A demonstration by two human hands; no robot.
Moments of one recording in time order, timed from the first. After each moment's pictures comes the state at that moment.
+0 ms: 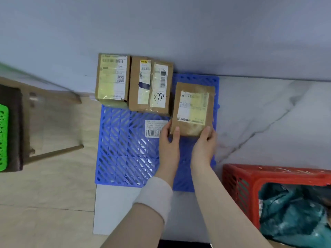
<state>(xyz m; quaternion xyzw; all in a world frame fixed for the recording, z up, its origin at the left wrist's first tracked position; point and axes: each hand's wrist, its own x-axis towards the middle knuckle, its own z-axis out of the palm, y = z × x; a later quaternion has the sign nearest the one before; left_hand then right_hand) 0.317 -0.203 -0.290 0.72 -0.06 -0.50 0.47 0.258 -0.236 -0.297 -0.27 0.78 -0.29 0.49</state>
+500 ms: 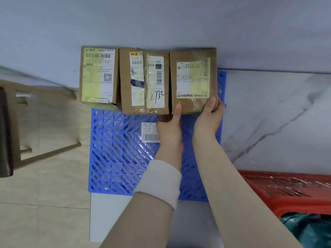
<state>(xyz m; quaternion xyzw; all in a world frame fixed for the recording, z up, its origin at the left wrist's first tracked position) 0.332 -0.272 -0.314 0.70 0.13 -0.49 0.50 0.285 -0.312 -0.328 -0.26 0.77 -0.33 0.49</state>
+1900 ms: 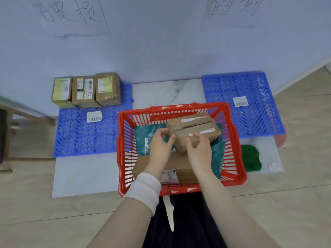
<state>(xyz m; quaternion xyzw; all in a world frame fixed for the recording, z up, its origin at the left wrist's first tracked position) -0.021 -0.118 -0.084 0.77 -0.33 -0.43 0.34 -0.131 -0.124 -0.065 -0.51 0.72 -0.23 0.40</state>
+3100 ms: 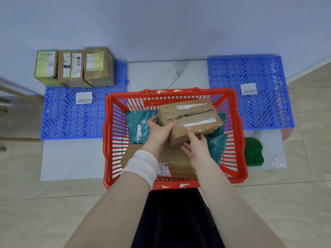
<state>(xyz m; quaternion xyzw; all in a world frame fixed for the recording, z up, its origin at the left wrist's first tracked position) -0.033 -0.149 -0.136 0.72 -0.08 -0.59 0.35 -0.148 -0.147 -0.129 -0.09 0.70 -0.28 0.66</state>
